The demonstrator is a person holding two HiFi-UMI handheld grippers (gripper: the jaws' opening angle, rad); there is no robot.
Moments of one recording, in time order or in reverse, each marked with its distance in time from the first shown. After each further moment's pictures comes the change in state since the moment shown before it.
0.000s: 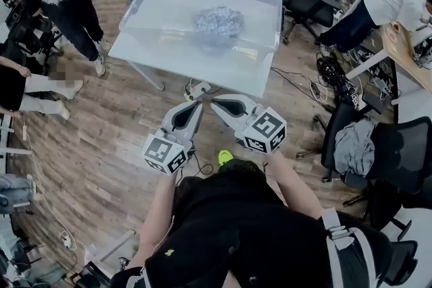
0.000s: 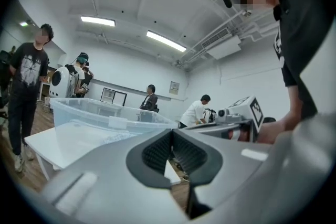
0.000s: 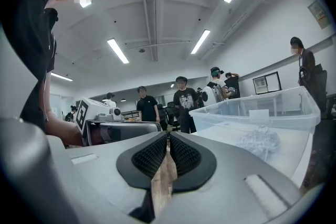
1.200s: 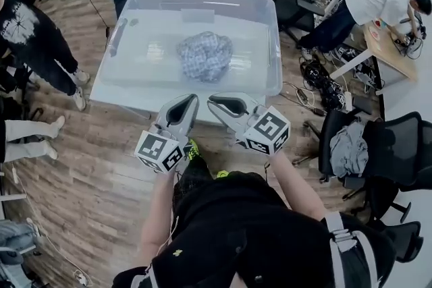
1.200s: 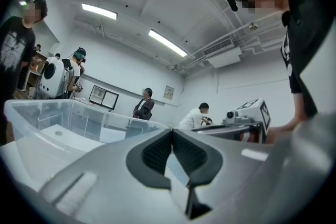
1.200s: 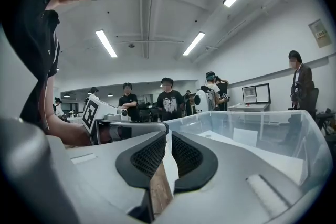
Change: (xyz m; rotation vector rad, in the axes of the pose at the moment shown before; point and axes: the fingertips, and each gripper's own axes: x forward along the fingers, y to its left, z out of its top) left arm 0.125 0.139 0.056 -0.049 -0.048 -0.126; right arm 0.084 -0.136 0.068 -0.054 0.006 -0.142
